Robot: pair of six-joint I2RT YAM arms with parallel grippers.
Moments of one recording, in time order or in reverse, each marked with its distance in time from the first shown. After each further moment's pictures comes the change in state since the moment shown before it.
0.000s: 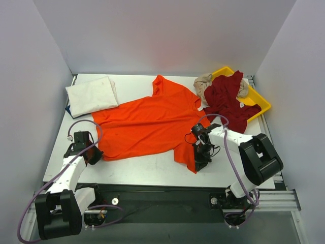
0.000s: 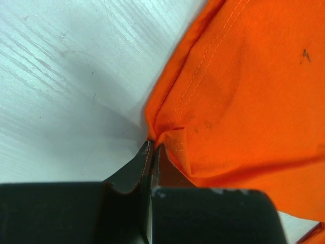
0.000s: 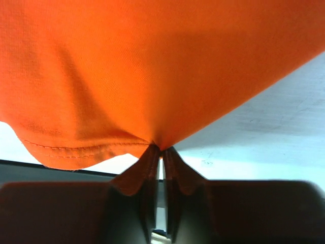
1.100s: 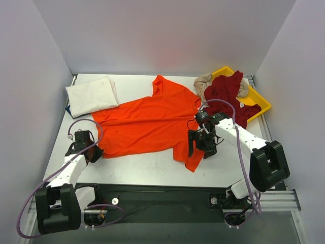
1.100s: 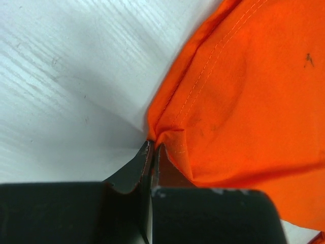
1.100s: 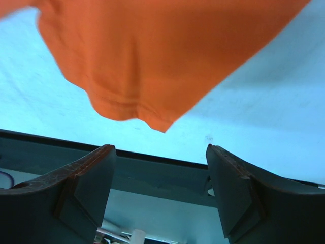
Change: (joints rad) left arm -0.004 0.058 -0.019 0.130 -0.016 -0.014; right arm -0.069 -0.067 0.256 -0.176 0.016 -0.072
